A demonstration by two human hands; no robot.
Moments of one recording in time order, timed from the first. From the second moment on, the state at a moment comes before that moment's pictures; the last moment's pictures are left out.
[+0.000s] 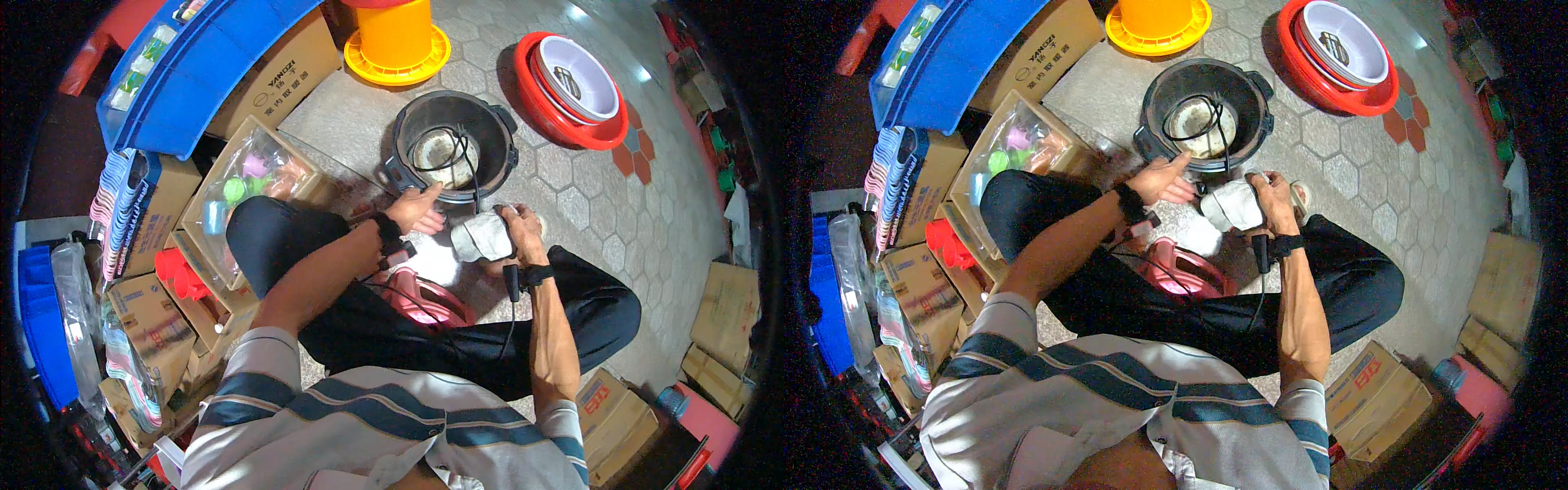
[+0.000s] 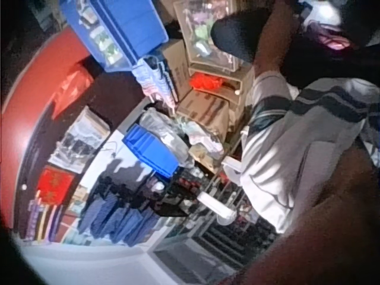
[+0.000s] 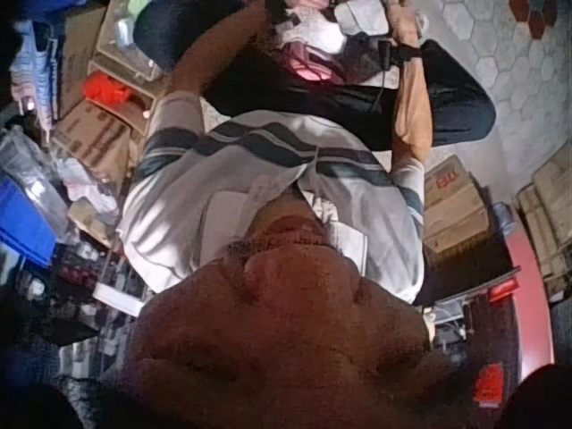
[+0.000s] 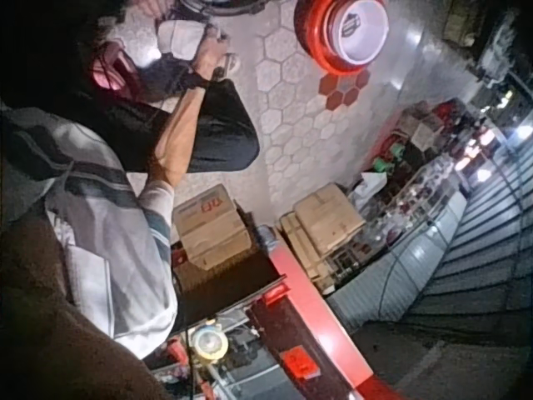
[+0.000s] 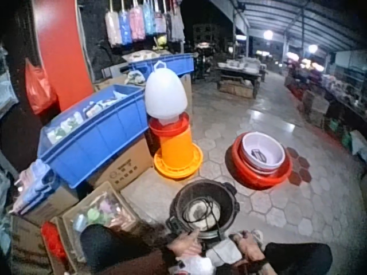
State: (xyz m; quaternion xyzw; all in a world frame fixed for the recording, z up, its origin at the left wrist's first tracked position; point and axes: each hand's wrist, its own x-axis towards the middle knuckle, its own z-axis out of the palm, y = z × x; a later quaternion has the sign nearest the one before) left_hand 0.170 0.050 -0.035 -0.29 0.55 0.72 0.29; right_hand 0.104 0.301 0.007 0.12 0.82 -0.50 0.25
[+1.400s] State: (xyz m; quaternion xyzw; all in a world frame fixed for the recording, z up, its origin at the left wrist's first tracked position) left_hand 0.194 0.006 0.008 -0.10 0.74 0.65 0.14; right_hand 0.165 0.212 -0.006 0.07 0.51 -0.74 0.44
